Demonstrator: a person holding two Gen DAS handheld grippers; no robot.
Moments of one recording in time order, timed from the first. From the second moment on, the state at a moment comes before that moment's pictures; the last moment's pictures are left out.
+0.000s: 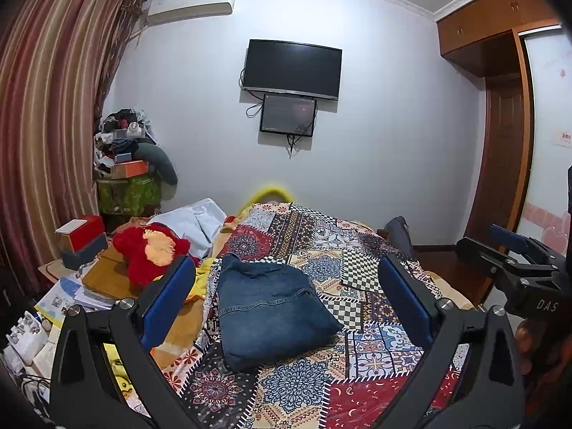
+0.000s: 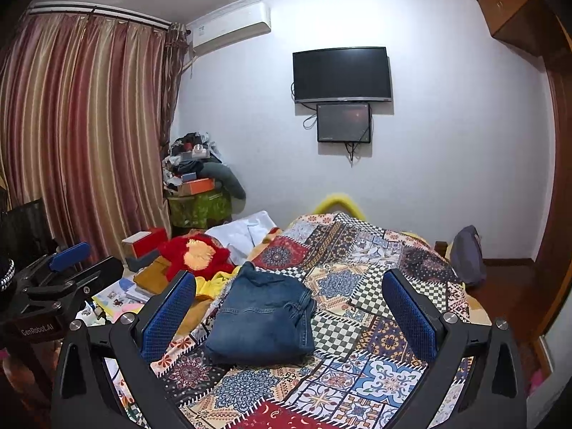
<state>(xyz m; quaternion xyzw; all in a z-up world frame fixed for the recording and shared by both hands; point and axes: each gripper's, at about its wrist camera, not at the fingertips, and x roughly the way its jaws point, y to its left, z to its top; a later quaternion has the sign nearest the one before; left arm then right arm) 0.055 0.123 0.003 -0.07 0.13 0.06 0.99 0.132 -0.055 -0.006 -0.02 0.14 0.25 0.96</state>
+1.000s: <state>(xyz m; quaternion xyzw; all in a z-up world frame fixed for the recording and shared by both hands) 0.053 0.120 0.009 -0.06 0.12 0.04 0.99 0.128 -0.054 -0.005 -0.03 0.13 0.26 0.96</state>
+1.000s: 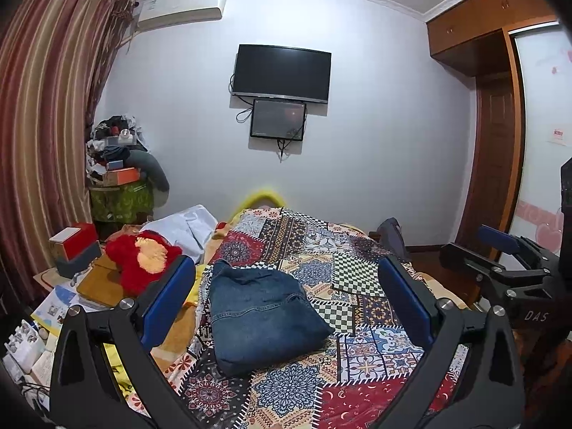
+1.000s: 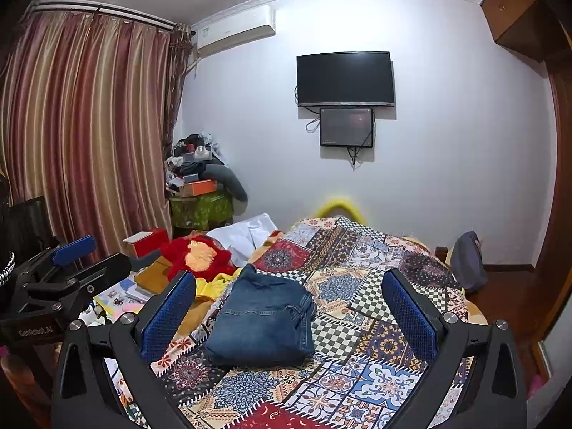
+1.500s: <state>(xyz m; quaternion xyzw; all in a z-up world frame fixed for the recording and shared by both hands) 0.053 0.118 0.008 -0.05 0.13 0.03 0.99 0.127 -0.056 -0.006 -0.03 0.12 0.26 0.96</state>
